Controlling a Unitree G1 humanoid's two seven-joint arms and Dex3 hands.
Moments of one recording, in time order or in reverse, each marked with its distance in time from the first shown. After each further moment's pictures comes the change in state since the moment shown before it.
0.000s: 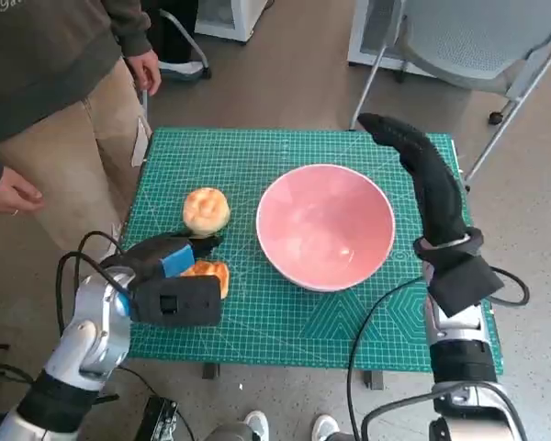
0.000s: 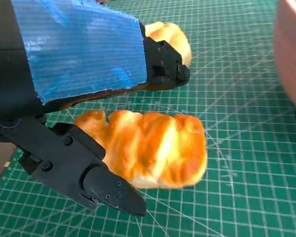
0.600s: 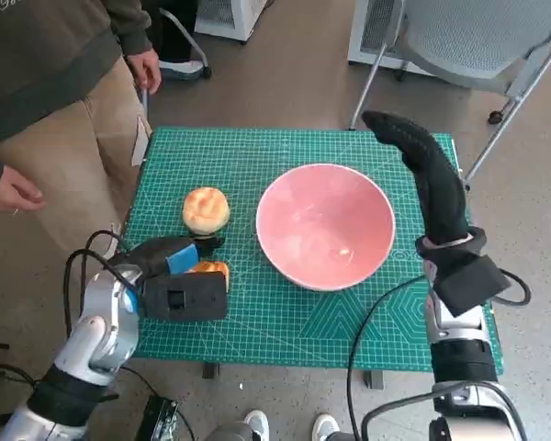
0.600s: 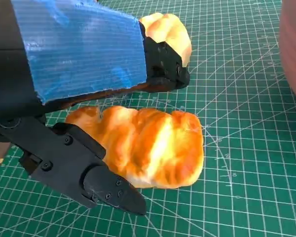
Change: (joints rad) left arm -0.013 -0.024 -0.017 0.037 0.004 0.016 0.012; right arm 0.000 0.000 -0.007 -0.002 0.019 0.000 0.013
